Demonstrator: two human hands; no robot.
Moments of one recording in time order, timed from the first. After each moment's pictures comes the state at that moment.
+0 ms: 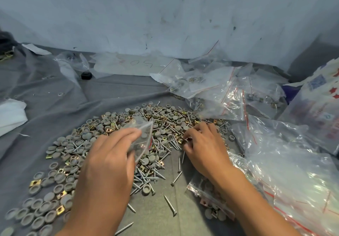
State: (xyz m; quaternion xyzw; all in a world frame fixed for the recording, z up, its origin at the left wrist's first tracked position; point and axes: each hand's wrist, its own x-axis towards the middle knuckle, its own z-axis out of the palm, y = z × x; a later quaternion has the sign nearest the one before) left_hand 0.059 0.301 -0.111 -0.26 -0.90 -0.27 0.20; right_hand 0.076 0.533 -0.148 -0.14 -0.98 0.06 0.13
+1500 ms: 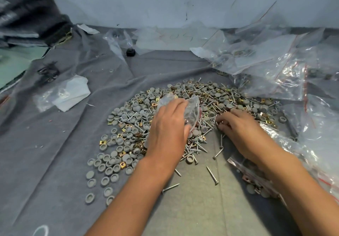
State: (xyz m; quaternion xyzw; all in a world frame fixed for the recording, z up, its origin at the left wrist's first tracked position) left_hand 0.033 0.318 -0.130 -0.25 -0.93 -0.22 0.14; right_hand 0.079 0.523 -0.142 -0.04 -0.99 0.13 0.04
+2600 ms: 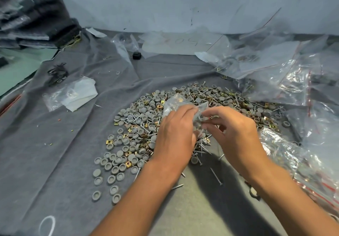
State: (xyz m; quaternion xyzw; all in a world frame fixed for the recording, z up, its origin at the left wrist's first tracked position) left_hand 0.043 0.317 -0.120 -0.28 -0.91 -0.26 0.13; right_hand 0.090 0.466 -0.120 0.07 -0.90 0.32 0.29
